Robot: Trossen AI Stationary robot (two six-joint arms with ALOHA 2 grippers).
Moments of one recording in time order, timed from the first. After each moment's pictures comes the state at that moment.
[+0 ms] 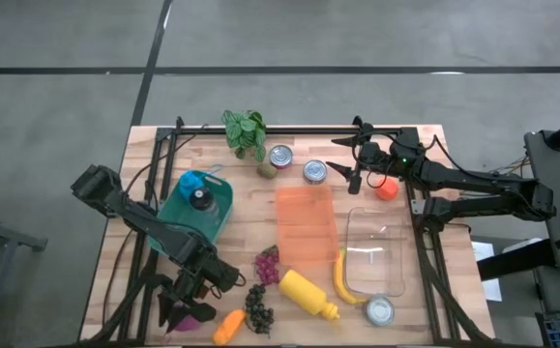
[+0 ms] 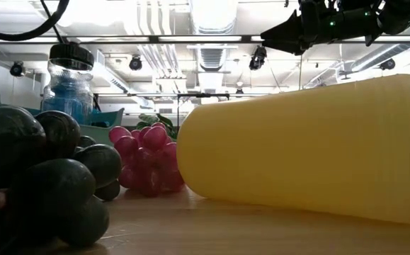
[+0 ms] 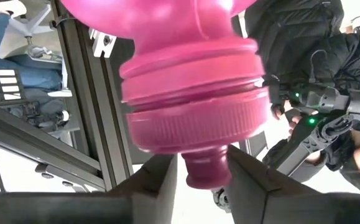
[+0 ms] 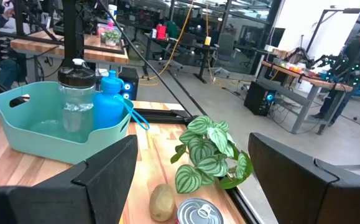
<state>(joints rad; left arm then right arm) -0.56 1.58 1.01 -0.62 1.33 -1.74 -0.39 0.97 0.55 0.39 -0.11 -0.18</state>
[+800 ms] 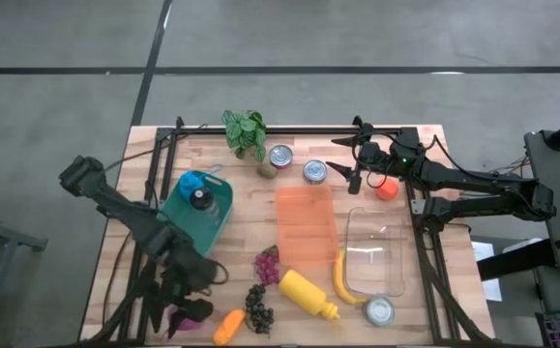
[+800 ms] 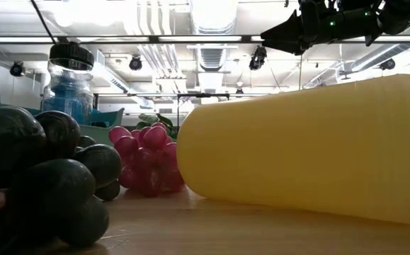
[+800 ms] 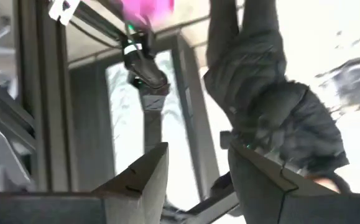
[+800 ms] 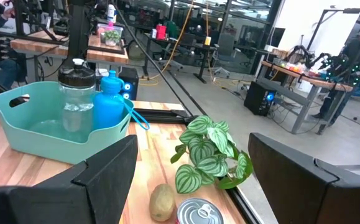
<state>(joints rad) -0.64 1.40 1.19 -0.66 0.99 -2.19 -0.39 0.97 0.55 0.39 -0.11 -0.18</state>
